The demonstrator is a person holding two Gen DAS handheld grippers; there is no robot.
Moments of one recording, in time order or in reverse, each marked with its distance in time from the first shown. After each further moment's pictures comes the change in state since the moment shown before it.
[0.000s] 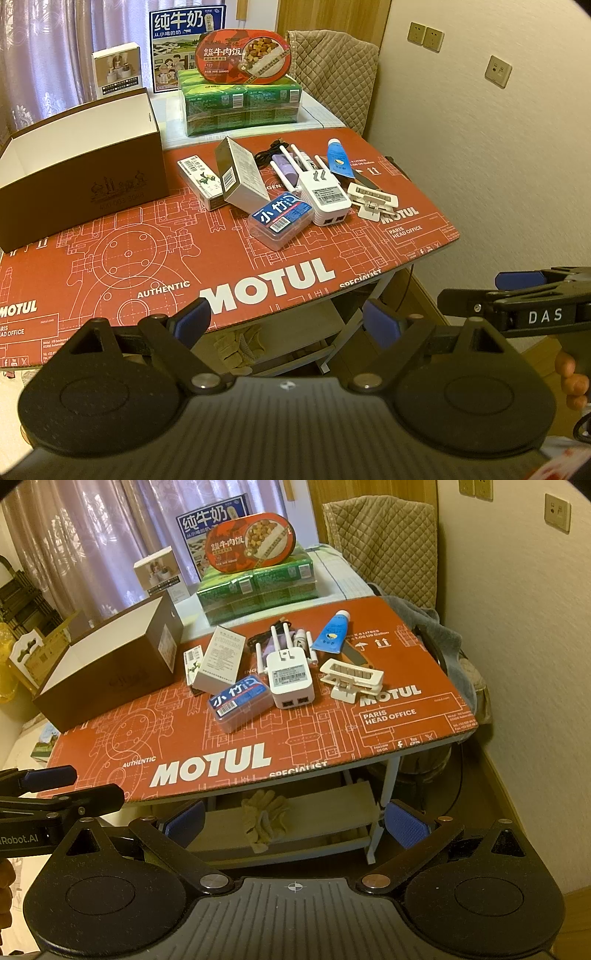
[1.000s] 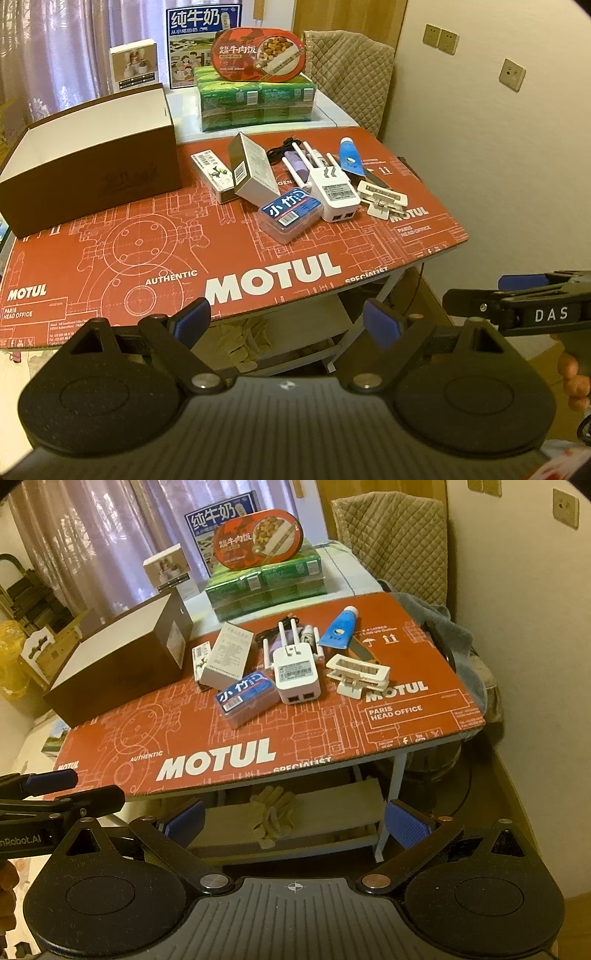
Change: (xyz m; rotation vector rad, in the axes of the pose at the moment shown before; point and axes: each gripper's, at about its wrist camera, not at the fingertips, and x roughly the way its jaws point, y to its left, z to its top) left arm -0.007 -0.008 -0.007 -0.032 0.001 0.049; right arm 0.001 -0.006 -0.003 -0.006 0.013 0.047
